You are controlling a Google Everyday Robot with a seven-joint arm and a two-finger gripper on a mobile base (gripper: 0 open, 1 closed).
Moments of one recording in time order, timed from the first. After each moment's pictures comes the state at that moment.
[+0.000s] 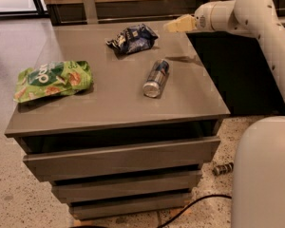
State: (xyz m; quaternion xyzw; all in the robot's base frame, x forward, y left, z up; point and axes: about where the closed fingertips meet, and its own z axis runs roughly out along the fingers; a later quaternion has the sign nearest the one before) arm 0.863 -0.163 0.923 -0.29 0.76 0.16 0.56
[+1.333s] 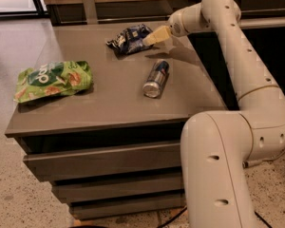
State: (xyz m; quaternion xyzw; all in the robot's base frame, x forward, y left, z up) arm 0.893 -0.084 0.869 -0.40 0.76 0.17 0.48
